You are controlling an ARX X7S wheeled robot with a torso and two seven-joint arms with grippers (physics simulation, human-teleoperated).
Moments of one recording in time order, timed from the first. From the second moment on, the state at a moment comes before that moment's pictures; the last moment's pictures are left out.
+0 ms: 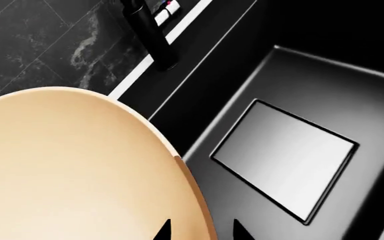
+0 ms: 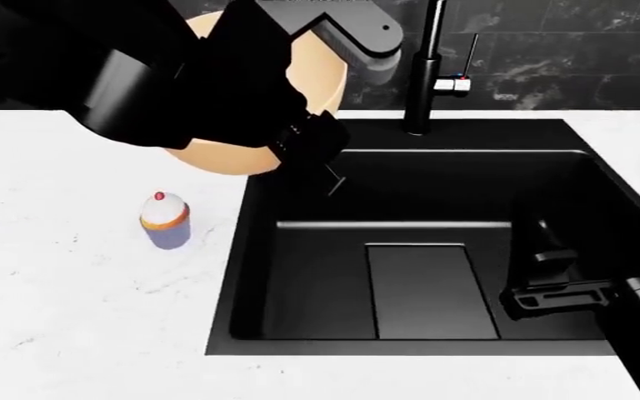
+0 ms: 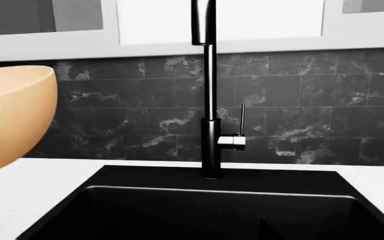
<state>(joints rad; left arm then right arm) -1.91 -0.36 1.05 -0.17 -1.65 -1.38 -0.34 0.02 1.04 0.16 -0.87 1.27 0.39 0.62</state>
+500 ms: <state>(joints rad) -1.90 -0.36 1.07 -0.16 -1.65 -1.36 -0.32 0.01 1.04 0.18 -0.88 1.28 0.39 0.63</state>
